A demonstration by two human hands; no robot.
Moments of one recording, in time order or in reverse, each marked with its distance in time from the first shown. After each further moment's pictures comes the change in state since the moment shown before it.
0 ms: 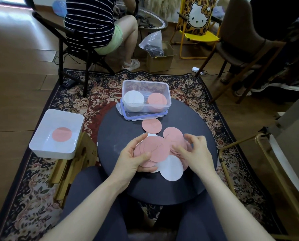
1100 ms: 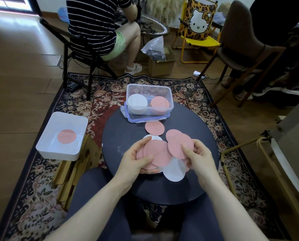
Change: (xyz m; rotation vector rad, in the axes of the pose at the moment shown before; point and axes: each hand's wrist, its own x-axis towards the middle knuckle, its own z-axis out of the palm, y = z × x) left_hand -0.011 0.005 0.002 0.015 -0.009 0.012; right_hand -0.025 -0.016 -0.003 0.708 -0.056 0.056
